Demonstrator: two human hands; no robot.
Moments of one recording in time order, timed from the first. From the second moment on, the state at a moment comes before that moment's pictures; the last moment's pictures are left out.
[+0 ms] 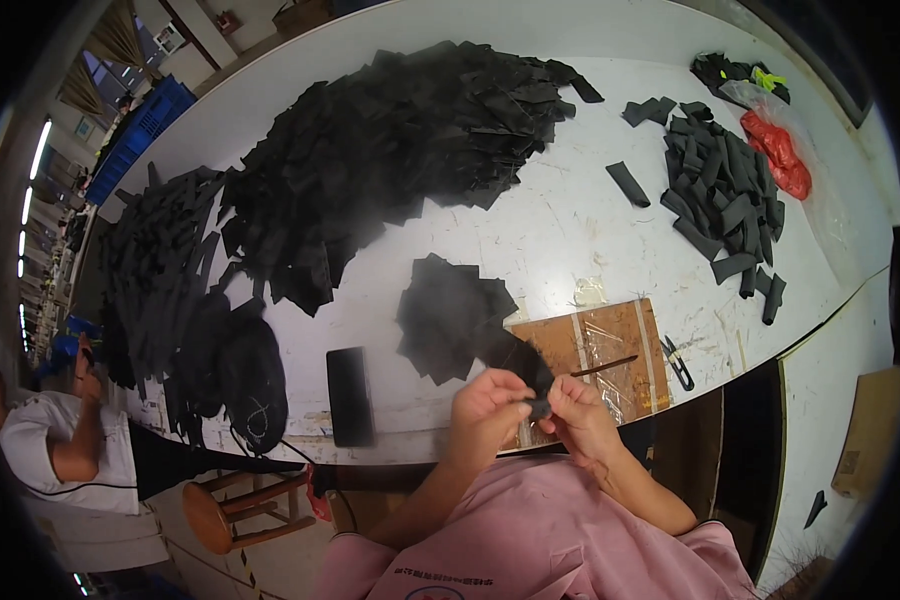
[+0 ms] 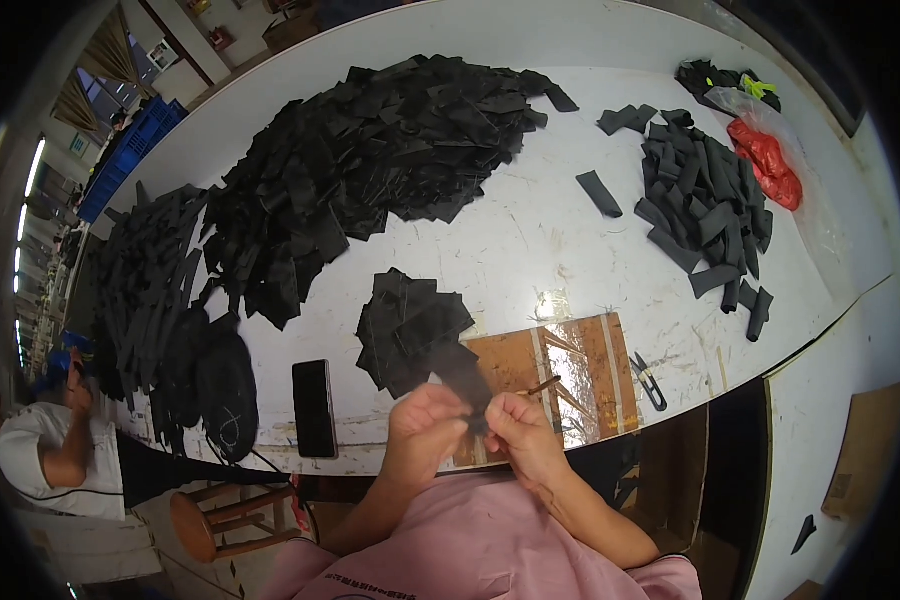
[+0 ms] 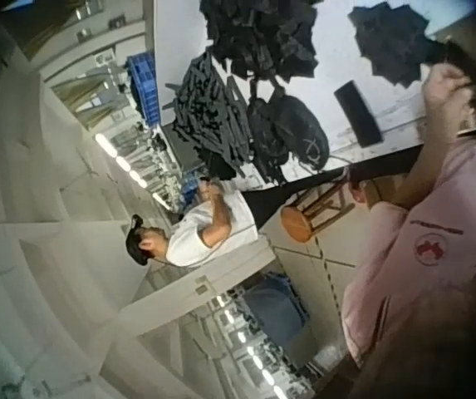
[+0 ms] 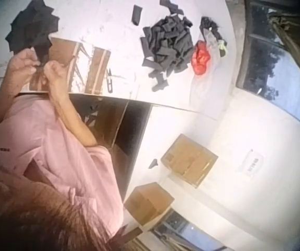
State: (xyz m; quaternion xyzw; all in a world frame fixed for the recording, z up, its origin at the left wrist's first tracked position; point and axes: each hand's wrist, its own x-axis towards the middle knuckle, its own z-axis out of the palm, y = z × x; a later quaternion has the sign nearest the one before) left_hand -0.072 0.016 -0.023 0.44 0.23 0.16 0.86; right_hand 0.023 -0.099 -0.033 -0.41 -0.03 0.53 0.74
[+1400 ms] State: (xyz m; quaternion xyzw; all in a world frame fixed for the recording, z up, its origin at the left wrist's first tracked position) left_hand 0.003 0.004 -0.009 -0.05 0.17 -0.02 0.98; right_hand 0.096 -0.128 -0.002 -0.52 -0.11 0.50 0.69
